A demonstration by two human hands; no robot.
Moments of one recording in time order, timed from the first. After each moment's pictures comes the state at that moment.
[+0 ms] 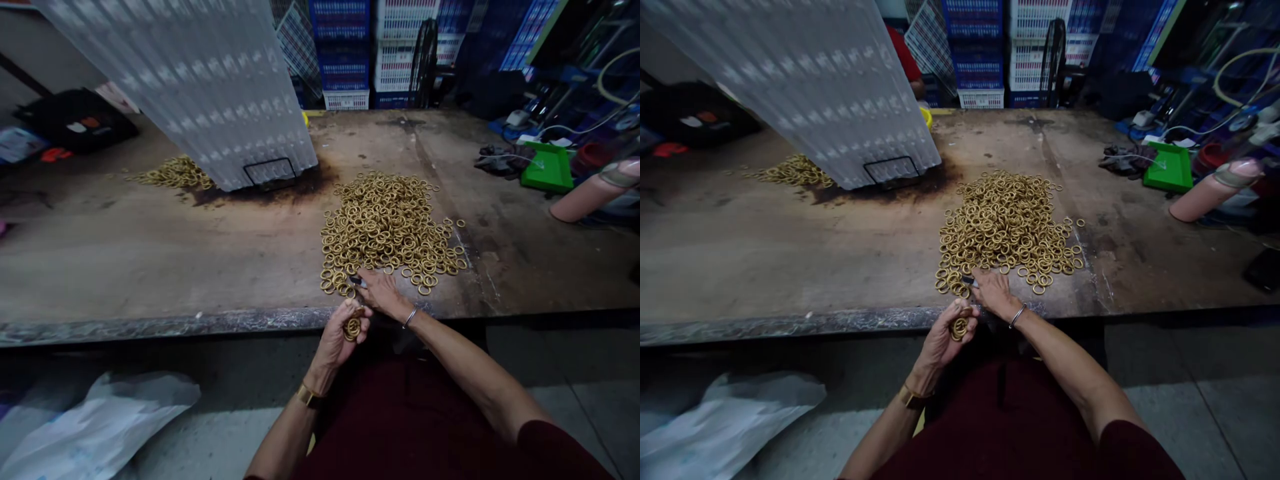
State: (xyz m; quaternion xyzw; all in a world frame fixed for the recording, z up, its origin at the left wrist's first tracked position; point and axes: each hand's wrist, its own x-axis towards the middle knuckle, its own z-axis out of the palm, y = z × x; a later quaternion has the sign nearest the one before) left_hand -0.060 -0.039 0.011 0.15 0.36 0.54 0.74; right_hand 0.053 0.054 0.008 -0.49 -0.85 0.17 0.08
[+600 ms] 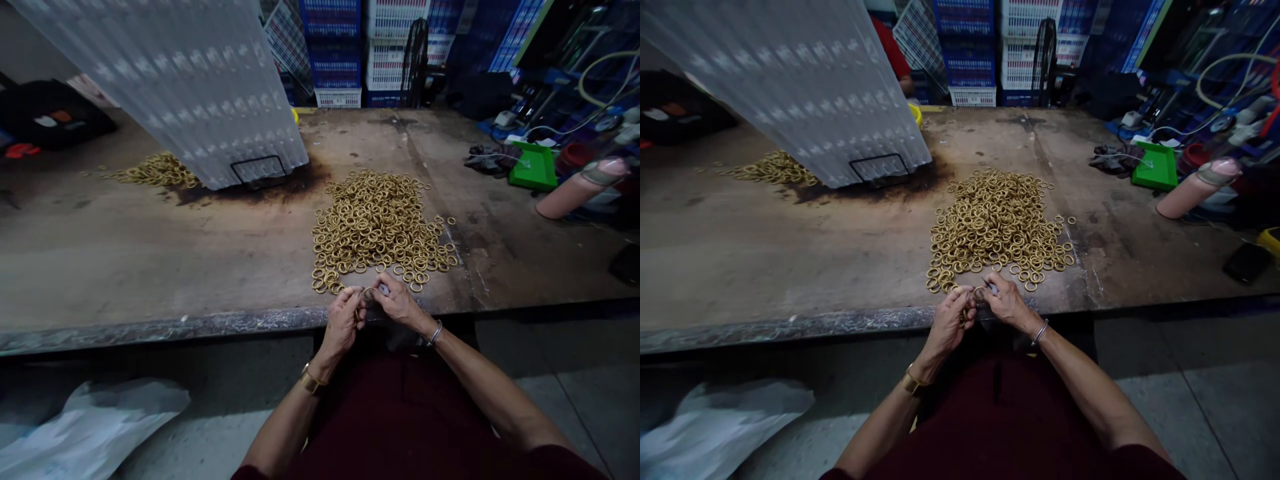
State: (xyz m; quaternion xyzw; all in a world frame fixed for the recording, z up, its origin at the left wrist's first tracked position) left_hand -0.037 -0.020 0.010 0.19 0.47 0.55 0.67; right_hand 0.101 0.032 0.005 -0.47 -0.74 0.37 0.30
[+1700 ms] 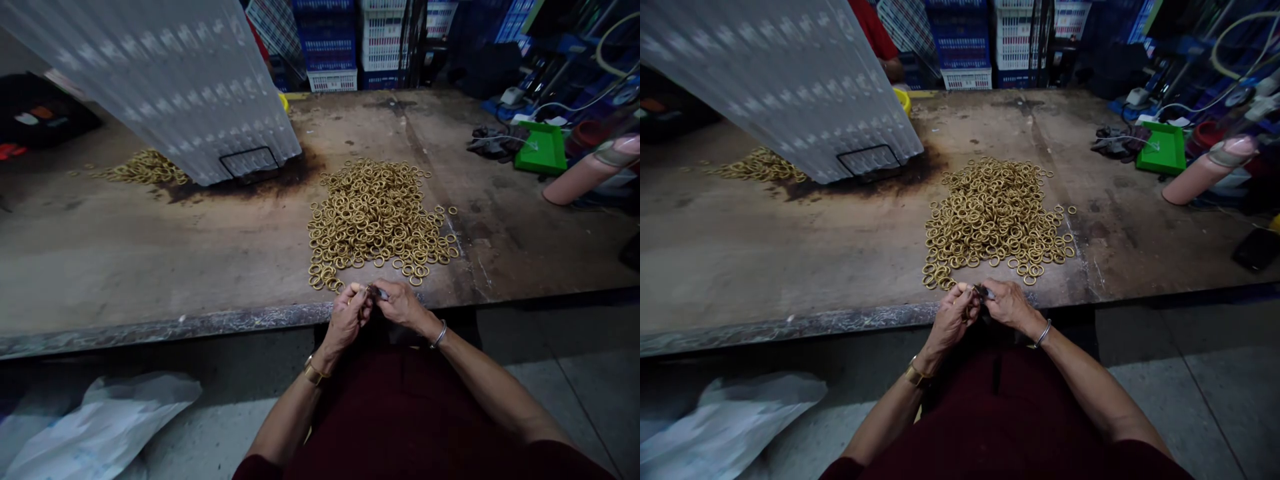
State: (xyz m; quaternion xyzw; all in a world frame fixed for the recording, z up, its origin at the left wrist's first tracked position) left_hand -0.032 -0.019 0.011 0.26 0.44 0.52 0.68; right_hand 0.111 0.021 0.004 -0.44 -0.80 0.33 0.23
